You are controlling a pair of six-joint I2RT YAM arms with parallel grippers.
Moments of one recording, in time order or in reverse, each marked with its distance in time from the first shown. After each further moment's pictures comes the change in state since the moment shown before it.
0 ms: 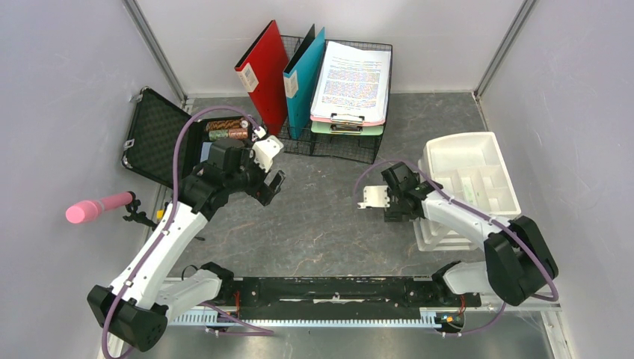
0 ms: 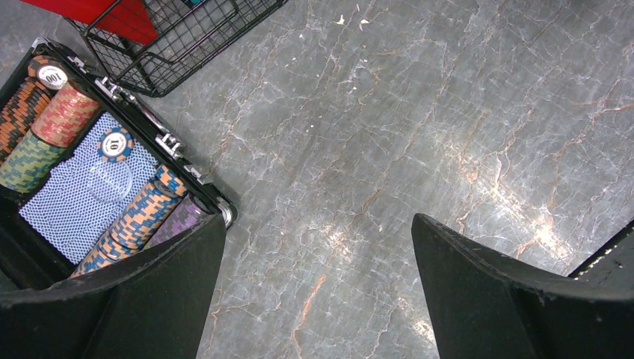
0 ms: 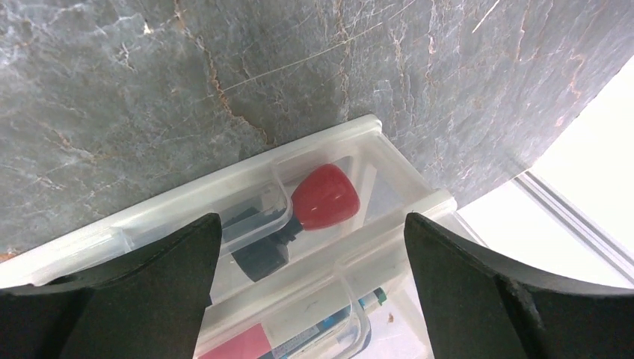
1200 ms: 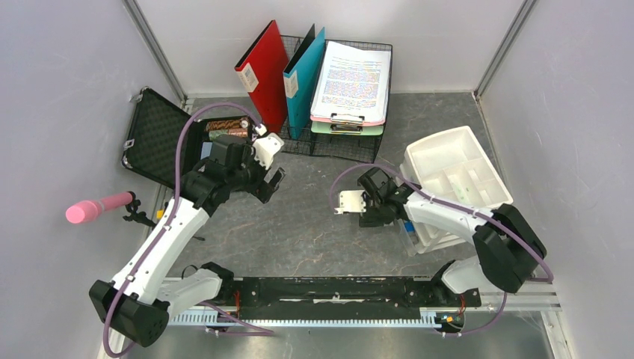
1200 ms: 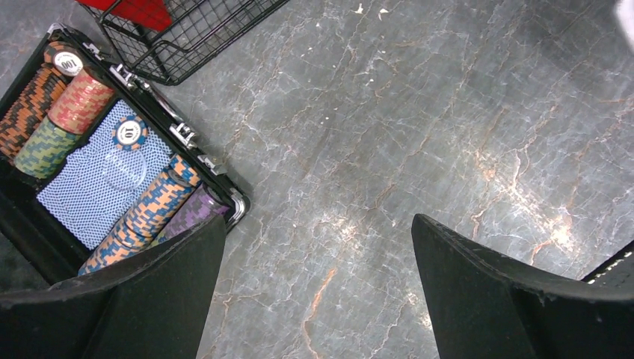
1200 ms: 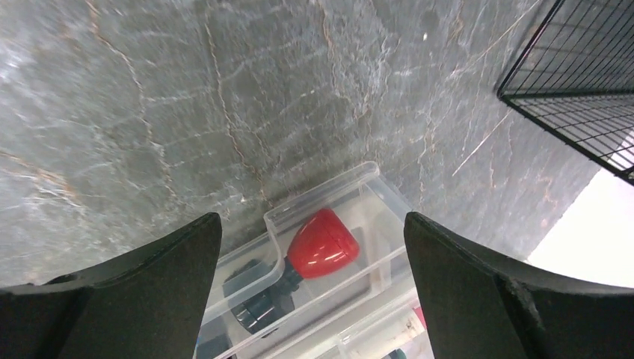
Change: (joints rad) left arm -0.001 0.033 0.031 -0.025 -0.051 0.008; right arm 0.196 0.068 0.060 0.060 -0.157 0.162
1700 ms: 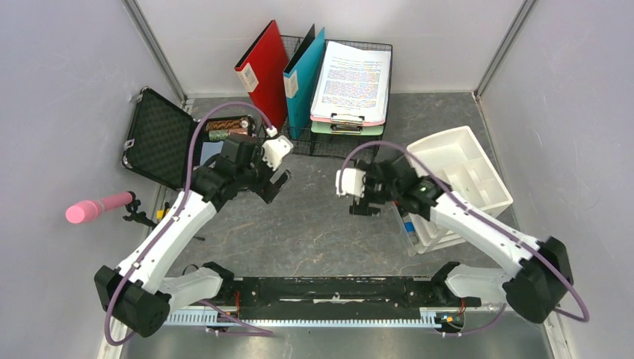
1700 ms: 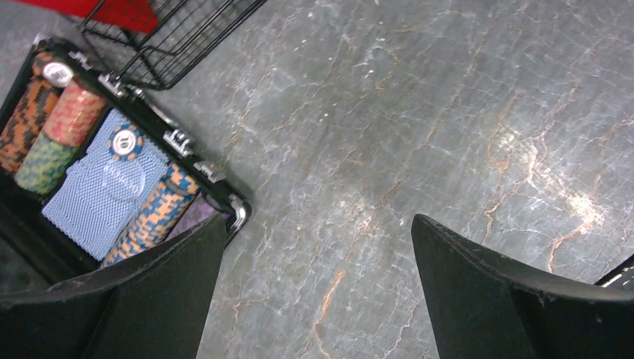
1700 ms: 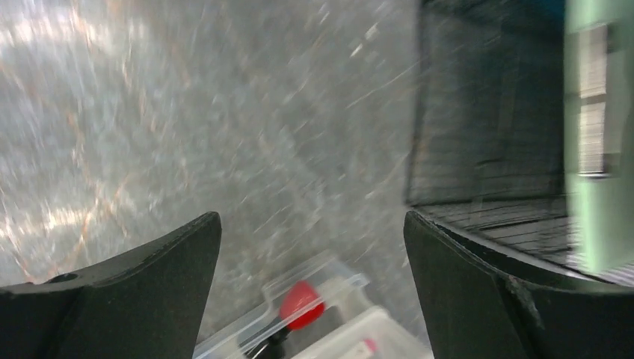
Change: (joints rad) left arm -0.070 0.082 0.006 0.016 -0.039 0.045; right arm -0.065 -0.244 0.187 -0.021 -0.431 0.143
